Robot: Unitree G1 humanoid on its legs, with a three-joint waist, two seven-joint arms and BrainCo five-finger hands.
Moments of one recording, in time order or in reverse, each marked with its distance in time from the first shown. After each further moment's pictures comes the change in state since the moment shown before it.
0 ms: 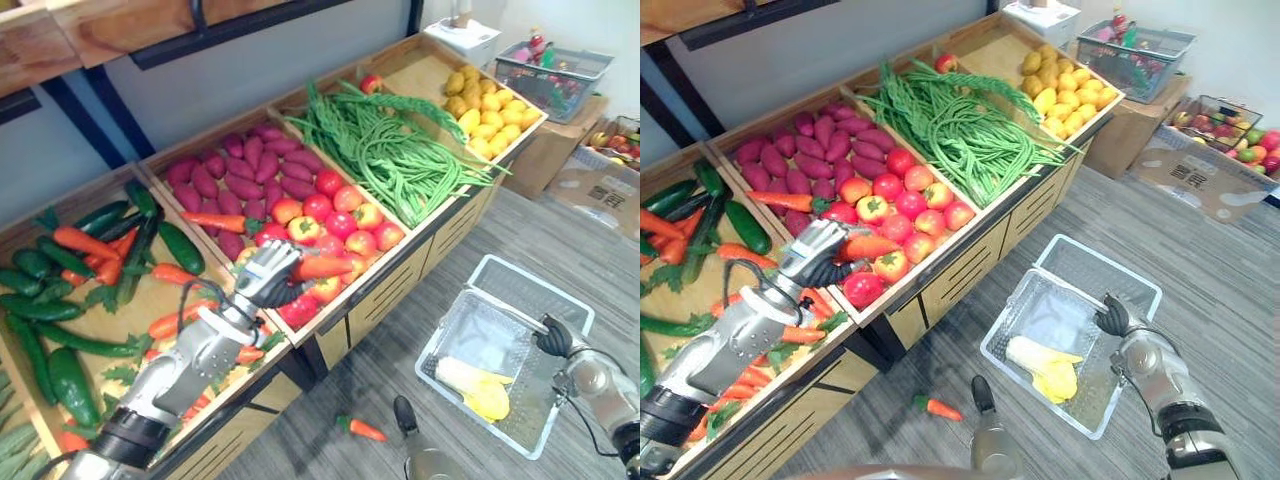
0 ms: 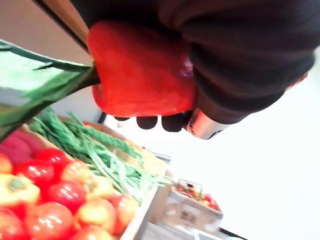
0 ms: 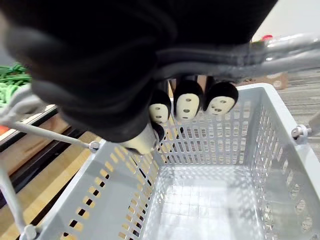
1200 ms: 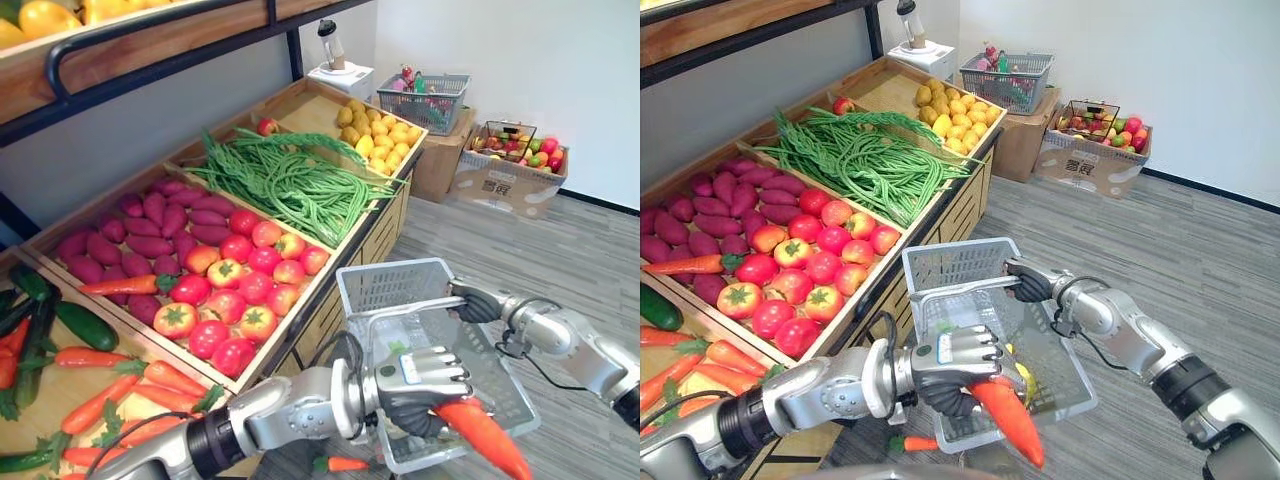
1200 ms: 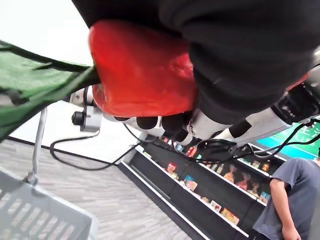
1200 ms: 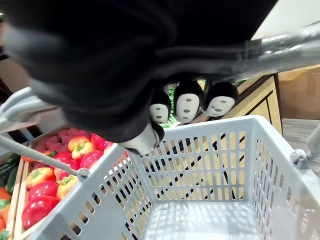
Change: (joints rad) left arm -0.204 -0.173 -0.667 -0.163 -0.153 -0.070 -0.213; right arm -0.167 -0.221 0.382 -0.602 0.191 -0.062 0.224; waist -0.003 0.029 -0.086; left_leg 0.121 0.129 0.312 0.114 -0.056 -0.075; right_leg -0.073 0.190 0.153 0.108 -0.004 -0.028
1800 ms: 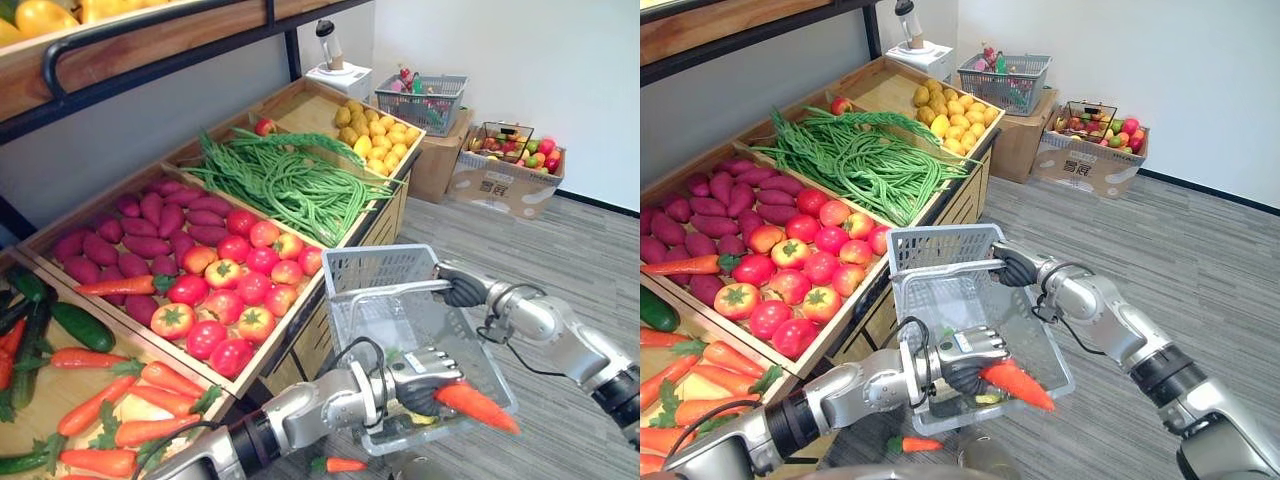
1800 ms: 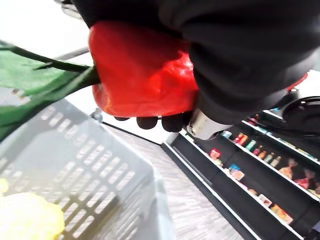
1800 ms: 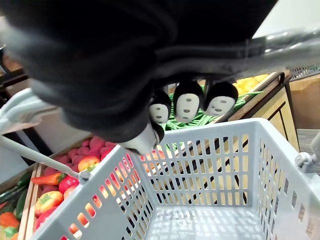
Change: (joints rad) left arm 0.019 -0.216 0.043 0.369 0.162 0.107 -0.029; right arm -0.039 0.103 -0.052 -0.020 0.000 0.063 0.015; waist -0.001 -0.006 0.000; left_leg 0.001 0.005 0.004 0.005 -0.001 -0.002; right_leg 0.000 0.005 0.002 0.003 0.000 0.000
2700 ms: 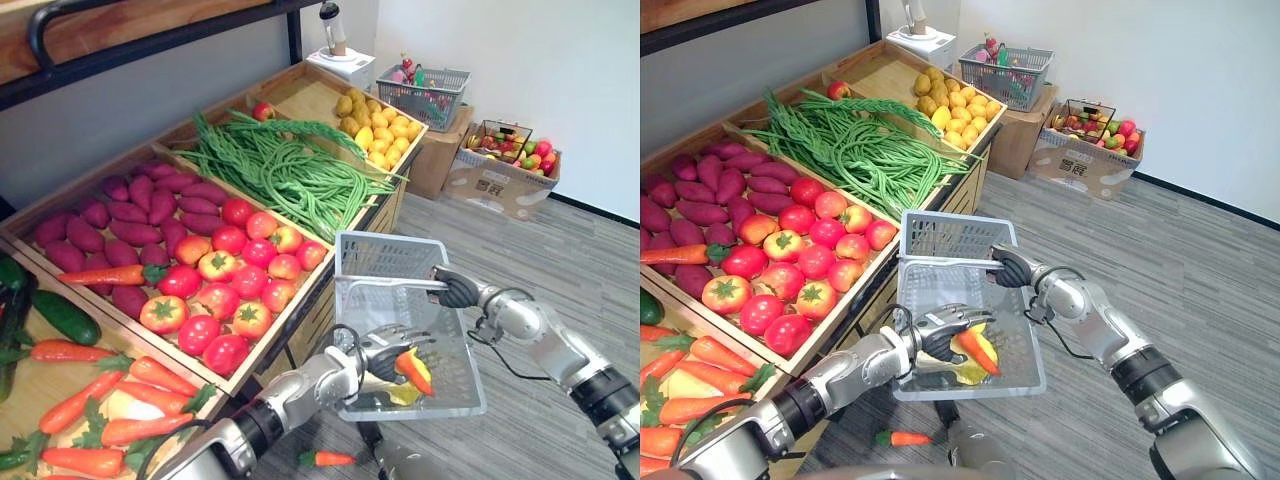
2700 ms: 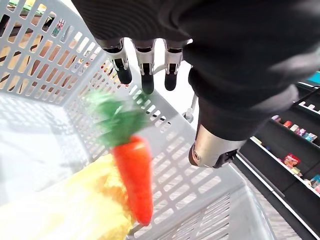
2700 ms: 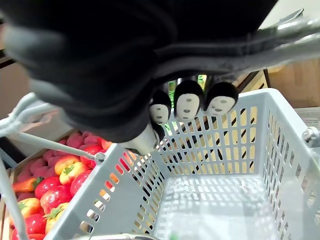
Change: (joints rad) left arm -0.028 -0.040 0.133 0.273 0.119 0.061 0.013; right arm -0.004 0.104 -0.025 0.114 -0.006 0.024 0.020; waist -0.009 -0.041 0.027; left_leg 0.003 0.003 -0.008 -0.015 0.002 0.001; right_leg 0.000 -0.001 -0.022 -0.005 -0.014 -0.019
